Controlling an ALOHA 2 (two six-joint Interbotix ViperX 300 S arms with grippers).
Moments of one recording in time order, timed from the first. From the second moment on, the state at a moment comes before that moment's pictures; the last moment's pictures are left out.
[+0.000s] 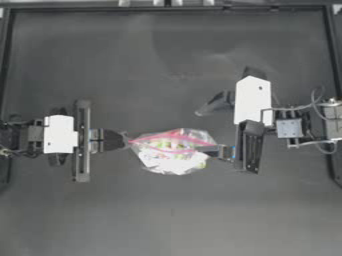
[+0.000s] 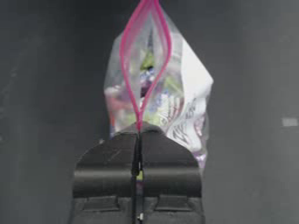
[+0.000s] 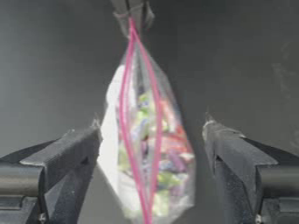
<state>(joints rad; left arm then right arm) 0.09 -0.23 1.08 -0.08 -0.54 0.24 0.01 -0.33 0.64 -0.47 0.35 0.54</state>
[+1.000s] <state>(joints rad) 0.09 -0.23 1.10 -0.10 -0.60 0.23 0.01 -0.33 0.65 -0.47 0.35 0.54</state>
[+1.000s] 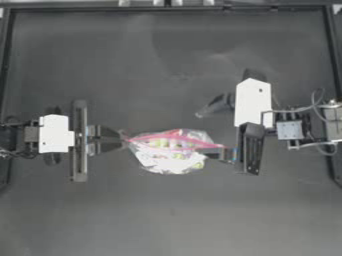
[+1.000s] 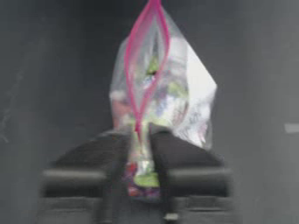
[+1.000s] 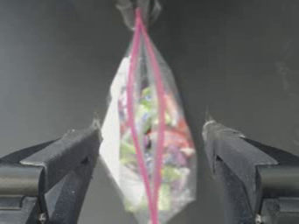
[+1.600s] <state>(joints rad) 0.09 -0.20 1.08 -0.13 -0.59 0.23 0.01 -0.33 0.66 -0.47 0.33 0.54</state>
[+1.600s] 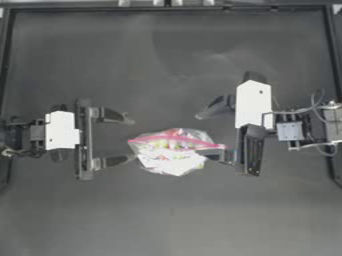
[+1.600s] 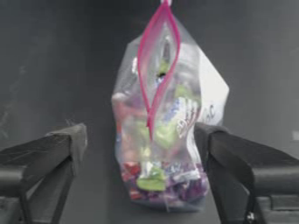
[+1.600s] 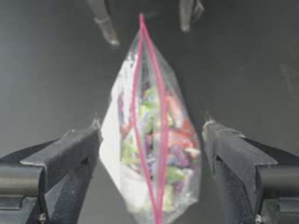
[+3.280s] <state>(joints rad) 0.11 -0.82 1.11 -0.13 -0.17 0.23 -0.04 -0.67 0.93 -0.52 0.15 0.54</state>
